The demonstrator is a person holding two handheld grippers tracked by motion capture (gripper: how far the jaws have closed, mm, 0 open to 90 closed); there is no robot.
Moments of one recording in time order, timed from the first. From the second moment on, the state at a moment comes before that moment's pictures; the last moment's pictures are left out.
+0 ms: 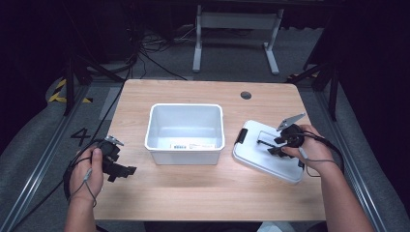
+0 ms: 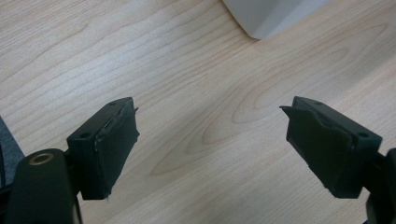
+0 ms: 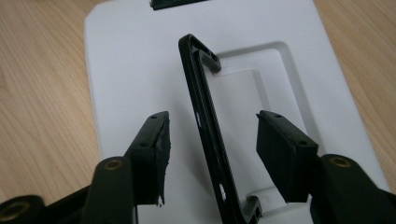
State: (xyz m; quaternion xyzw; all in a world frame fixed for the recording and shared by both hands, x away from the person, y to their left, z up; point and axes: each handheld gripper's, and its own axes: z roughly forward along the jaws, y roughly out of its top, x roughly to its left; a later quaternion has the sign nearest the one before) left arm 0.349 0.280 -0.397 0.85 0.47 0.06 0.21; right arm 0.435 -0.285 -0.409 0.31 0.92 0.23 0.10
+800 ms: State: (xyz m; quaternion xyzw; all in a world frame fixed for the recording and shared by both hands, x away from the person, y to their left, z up) left arm 0.333 0.292 -0.399 0.85 0.49 0.06 0.21; right arm 0.449 -0.277 -0.408 0.28 0.94 0.18 0.09
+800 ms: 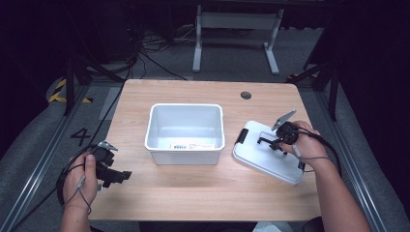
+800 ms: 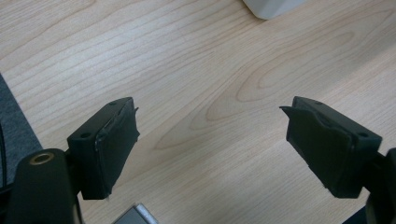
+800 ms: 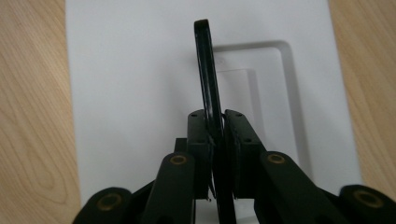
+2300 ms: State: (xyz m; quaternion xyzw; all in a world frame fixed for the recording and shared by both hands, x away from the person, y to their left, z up) left arm 0.337 0.289 -0.398 0.85 0.48 0.06 0.22; right arm 0.440 -0.293 -0.305 0.21 0.94 0.22 0.11
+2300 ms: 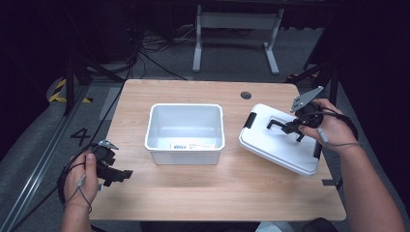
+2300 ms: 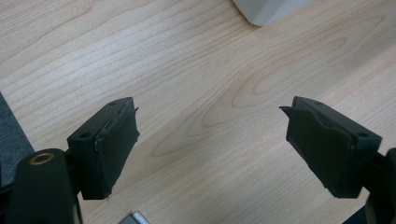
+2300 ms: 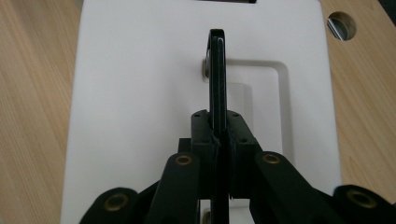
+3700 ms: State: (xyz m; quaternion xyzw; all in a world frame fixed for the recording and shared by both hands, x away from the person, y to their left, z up) left arm 0.312 0.297 -0.394 0.84 0.49 0.06 0.23; right arm 0.465 -0.122 -0.235 0.04 0.95 0.28 0.12
